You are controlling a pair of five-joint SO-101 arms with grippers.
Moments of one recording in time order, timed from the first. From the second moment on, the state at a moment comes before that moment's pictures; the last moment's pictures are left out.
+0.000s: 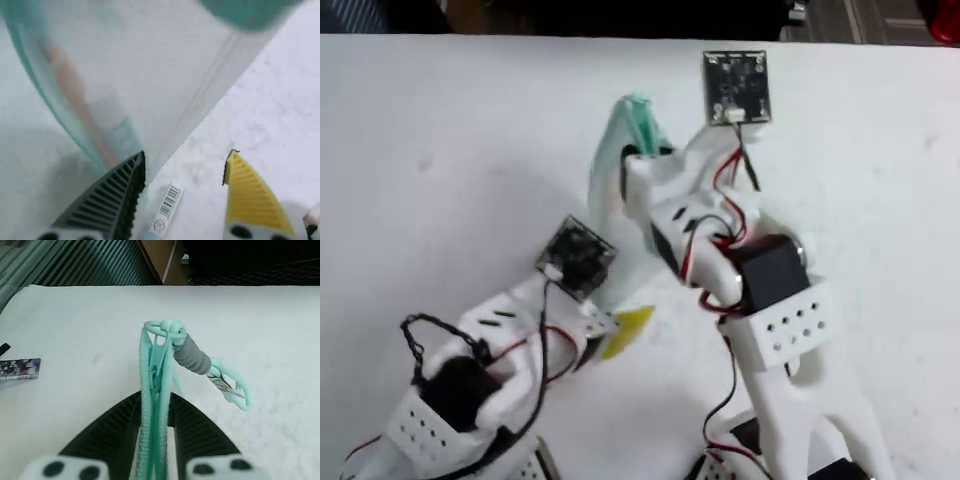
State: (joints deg) left arm 32.5 -73.3 60.0 61.7 1.2; right arm -30.9 -33.8 8.7 63.9 -16.8
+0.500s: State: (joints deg) left arm 17.0 -73.2 61.4 57.5 5.2; right arm -33.1 -33.7 8.2 64.7 -17.5
